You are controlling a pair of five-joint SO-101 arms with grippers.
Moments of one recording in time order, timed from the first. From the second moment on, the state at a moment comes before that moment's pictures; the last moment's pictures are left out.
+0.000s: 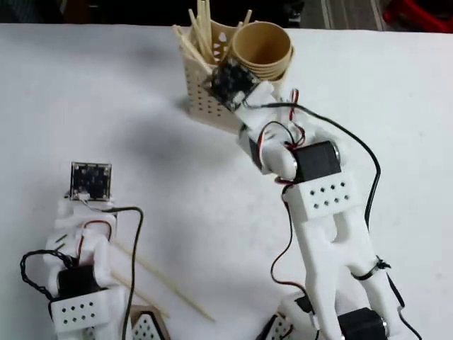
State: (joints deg) left arm -18.9 -91.4 90.7 44.1 -17.4; right arm -20.5 -26.2 13.5 63.6 35.6
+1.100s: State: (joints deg) left arm -18.9 -91.4 90.7 44.1 -17.4; right arm -24.4 5.3 -1.3 4.6 17.5
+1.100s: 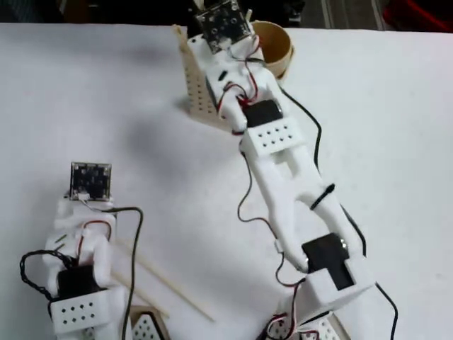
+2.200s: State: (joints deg) left arm -28.2 -91.4 90.7 44.1 -16.9; right arm -42.0 -19.3 -0.8 92.7 12.5
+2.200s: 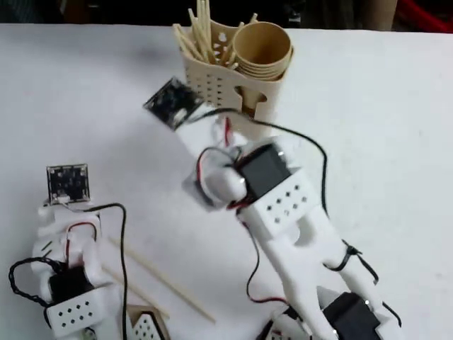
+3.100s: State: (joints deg) left arm -34.2 -67.9 61.2 72.4 -25.5; right arm -44.7 -48.7 41.4 82.5 9.8
